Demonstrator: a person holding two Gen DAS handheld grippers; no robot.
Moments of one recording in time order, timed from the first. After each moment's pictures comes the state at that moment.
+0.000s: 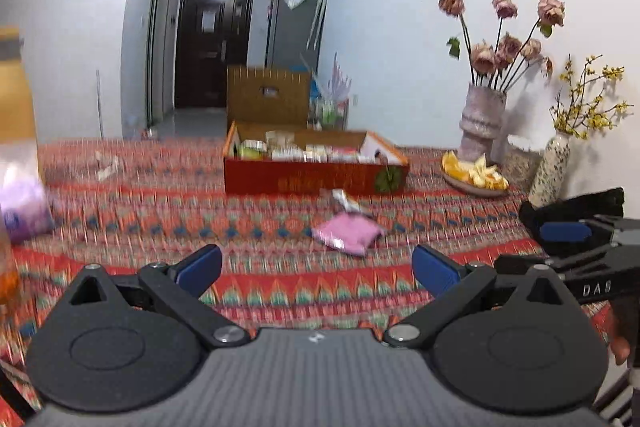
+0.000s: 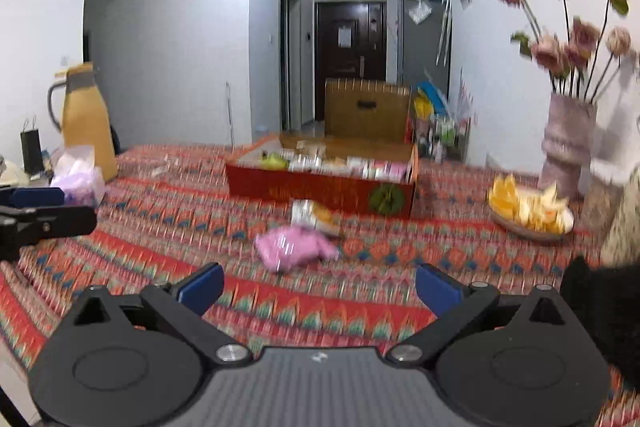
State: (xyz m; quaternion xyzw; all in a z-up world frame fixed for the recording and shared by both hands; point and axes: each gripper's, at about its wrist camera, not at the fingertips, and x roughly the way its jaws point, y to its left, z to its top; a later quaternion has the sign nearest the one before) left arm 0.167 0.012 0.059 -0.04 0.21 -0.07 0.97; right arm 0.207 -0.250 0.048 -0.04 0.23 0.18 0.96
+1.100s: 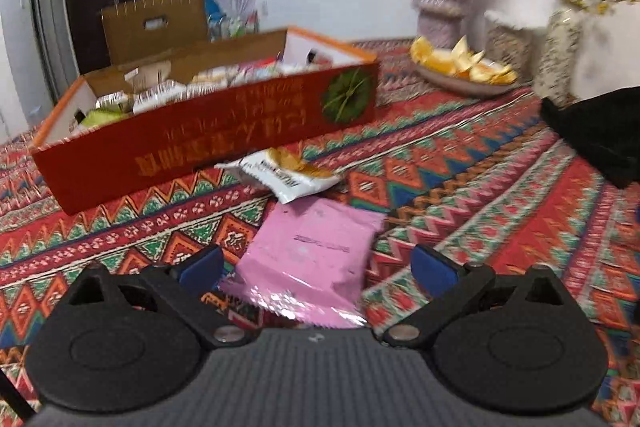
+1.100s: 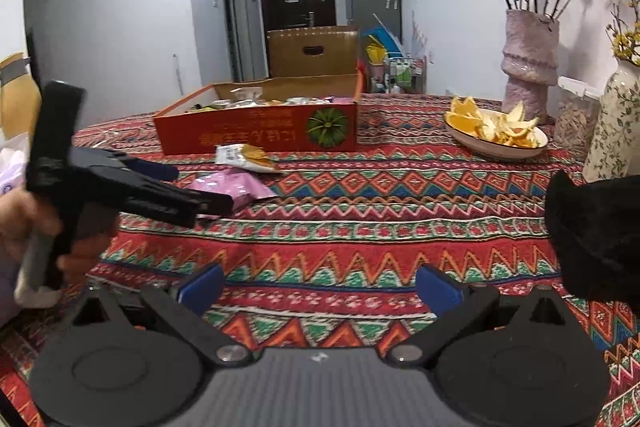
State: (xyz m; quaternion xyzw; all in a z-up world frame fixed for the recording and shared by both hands) left arm 0.410 -0.063 -0.029 0.09 0.33 -0.19 0.92; right arm 0.264 -0.286 0.006 0.01 0.29 0.10 0.95
